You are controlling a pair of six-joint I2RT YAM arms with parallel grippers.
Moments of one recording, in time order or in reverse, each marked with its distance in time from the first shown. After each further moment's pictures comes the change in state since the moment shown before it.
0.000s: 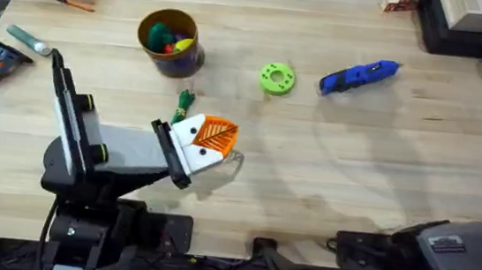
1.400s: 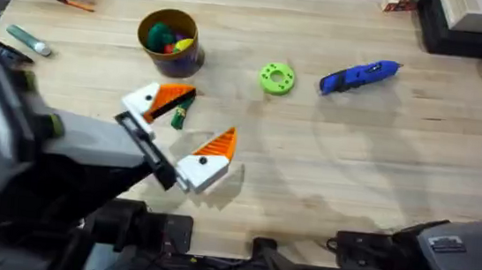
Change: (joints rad) left arm 0.000 0.029 0.328 -0.451 -0.288 -0.049; right arm 0.000 0.000 0.000 0.000 0.000 0.000
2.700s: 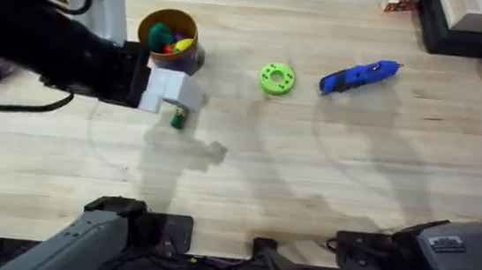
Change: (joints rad) left arm 0.000 1.066 0.935 -0.930 -0.440 0.074; right arm 0.000 0.000 0.000 0.000 0.000 0.000
